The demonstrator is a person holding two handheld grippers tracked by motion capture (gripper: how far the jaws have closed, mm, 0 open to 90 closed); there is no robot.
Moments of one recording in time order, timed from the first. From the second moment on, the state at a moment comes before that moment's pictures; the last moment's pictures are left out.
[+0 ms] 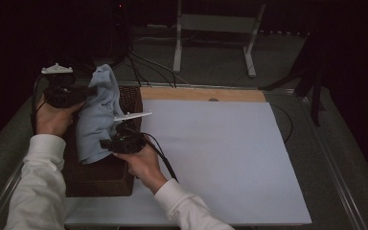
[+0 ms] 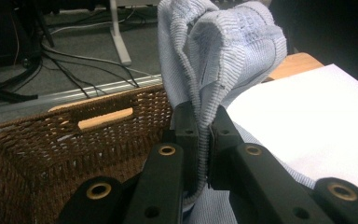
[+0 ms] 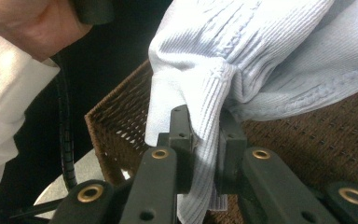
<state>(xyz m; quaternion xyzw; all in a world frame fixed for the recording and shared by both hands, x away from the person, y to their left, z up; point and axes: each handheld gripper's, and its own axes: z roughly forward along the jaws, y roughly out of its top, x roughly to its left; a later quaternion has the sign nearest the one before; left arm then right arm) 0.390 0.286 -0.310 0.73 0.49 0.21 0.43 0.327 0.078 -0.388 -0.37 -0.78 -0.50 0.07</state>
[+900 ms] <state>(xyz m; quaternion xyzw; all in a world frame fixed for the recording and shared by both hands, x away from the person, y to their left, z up) 0.383 0.306 -0.318 0.72 0.51 0.21 0.41 0.321 0.099 -0.393 -0.36 -0.79 -0.49 0.08</state>
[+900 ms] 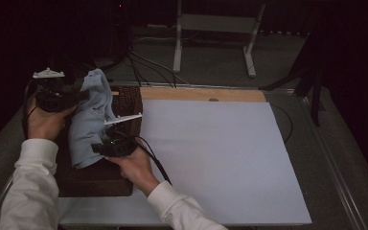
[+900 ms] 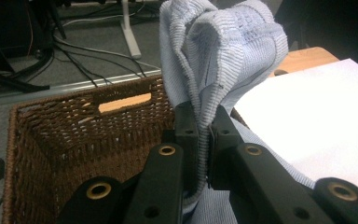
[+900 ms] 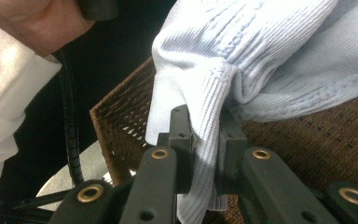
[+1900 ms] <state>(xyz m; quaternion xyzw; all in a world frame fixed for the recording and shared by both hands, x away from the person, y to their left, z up) 0.385 0.310 -0.325 0.73 0.52 0.21 0.40 0.315 0.117 -0.400 -0.35 -0.80 -0.48 0.09</state>
